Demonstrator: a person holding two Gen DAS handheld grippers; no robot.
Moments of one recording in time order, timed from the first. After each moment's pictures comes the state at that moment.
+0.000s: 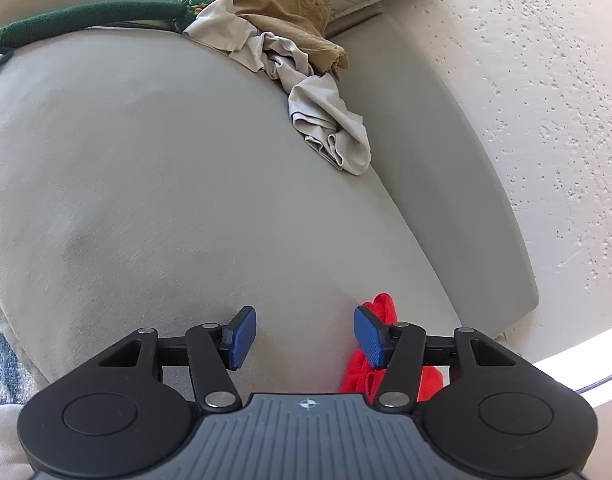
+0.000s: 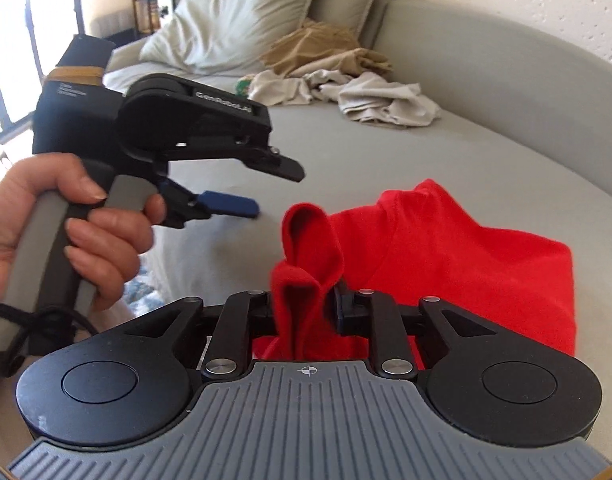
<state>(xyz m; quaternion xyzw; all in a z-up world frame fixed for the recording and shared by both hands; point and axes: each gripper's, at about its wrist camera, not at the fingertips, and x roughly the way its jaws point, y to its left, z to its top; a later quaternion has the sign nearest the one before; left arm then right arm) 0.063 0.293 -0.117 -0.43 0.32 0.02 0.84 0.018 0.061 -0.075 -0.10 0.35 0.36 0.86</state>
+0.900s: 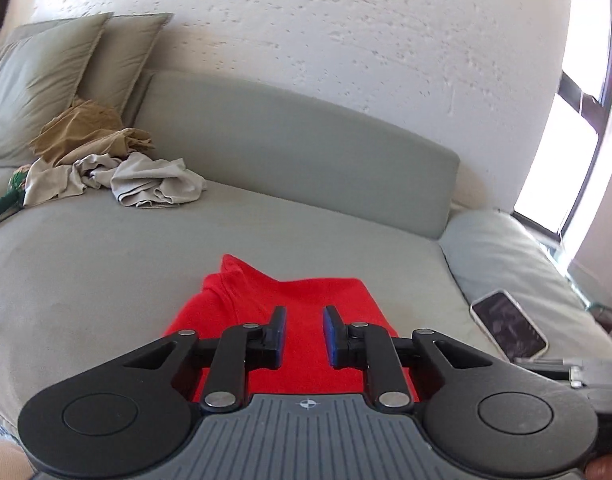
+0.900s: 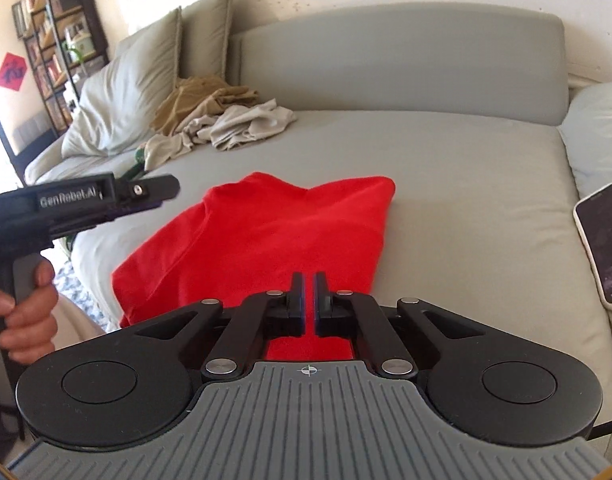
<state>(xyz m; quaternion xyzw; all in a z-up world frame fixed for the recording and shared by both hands) 0.009 0.117 -0.062 -0.09 0.25 -0.09 0.96 0.007 -0.088 -0.071 0.04 0.34 0.21 0.92</state>
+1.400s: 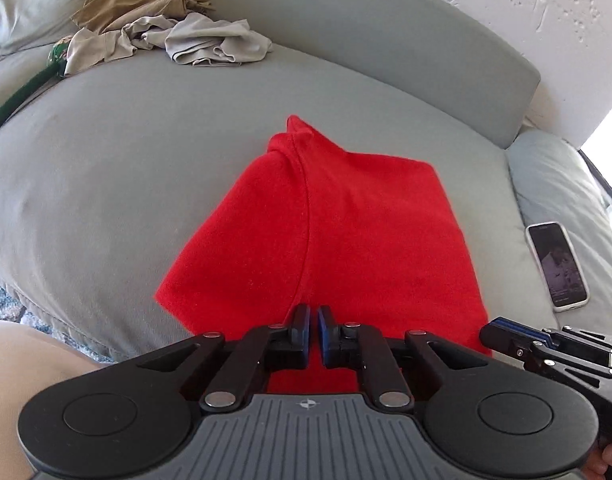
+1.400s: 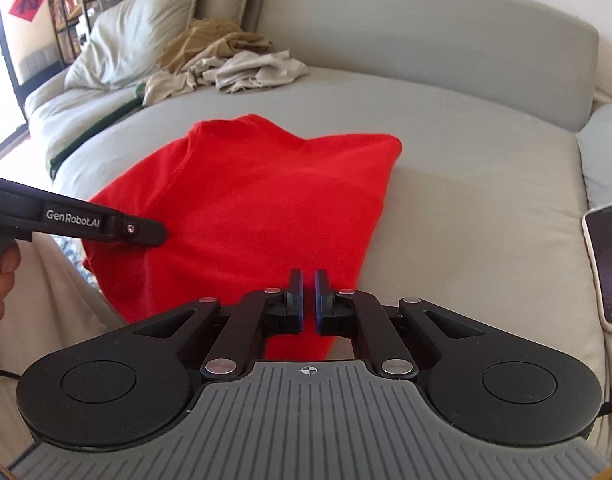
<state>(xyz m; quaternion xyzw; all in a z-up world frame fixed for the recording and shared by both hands) 0.023 0.147 -0.081 -0.14 0.43 -0.04 0.89 0.018 -0.096 -0.090 -0.03 0.41 0.23 0.88</state>
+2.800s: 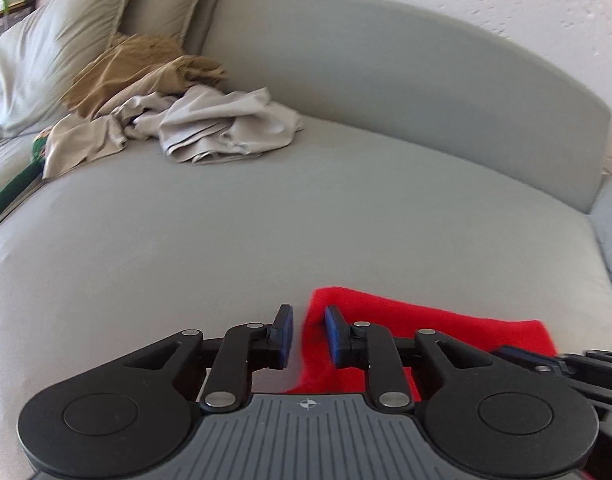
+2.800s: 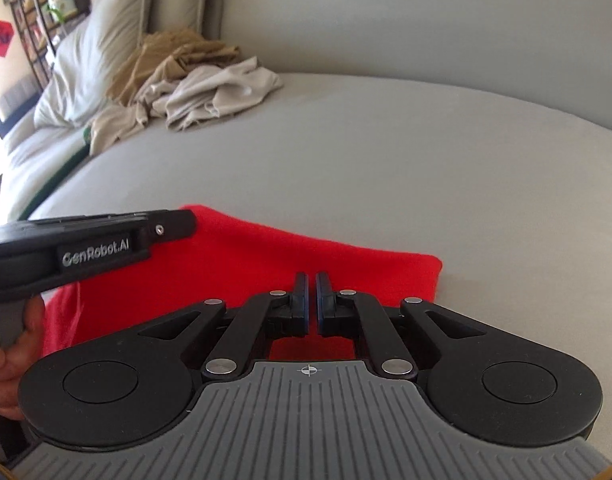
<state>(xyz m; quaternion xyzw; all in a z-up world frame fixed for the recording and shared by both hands) 0.177 0.149 -0.127 -0.07 0.38 0.07 0.92 0.186 -0.019 -0.137 -0.01 0.40 0.21 0.89</state>
